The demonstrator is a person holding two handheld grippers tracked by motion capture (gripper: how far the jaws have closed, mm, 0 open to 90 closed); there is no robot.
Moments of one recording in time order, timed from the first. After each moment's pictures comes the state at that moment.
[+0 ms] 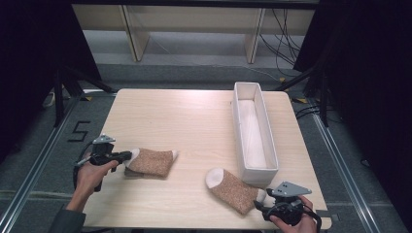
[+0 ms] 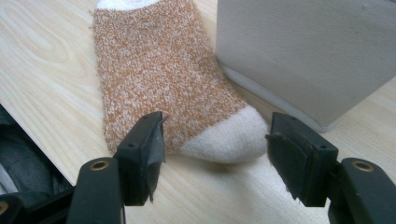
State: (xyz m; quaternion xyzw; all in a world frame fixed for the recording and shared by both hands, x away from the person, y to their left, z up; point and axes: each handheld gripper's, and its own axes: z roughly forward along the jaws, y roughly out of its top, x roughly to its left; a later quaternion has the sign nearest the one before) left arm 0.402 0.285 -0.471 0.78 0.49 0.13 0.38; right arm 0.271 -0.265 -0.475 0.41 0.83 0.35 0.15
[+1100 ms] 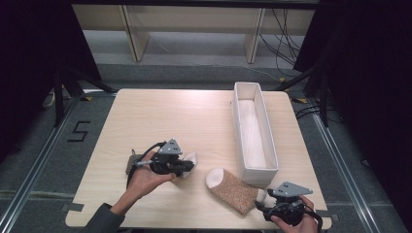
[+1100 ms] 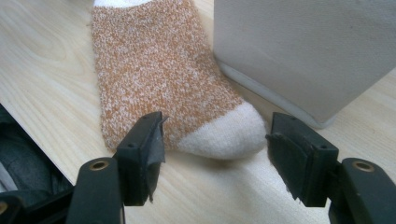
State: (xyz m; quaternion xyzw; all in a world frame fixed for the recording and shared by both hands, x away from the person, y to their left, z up) left arm 0.368 0.098 -0.438 0.86 0.28 0.05 0.42; right arm 0.270 -0.267 -0.475 0.41 0.83 0.34 0.15
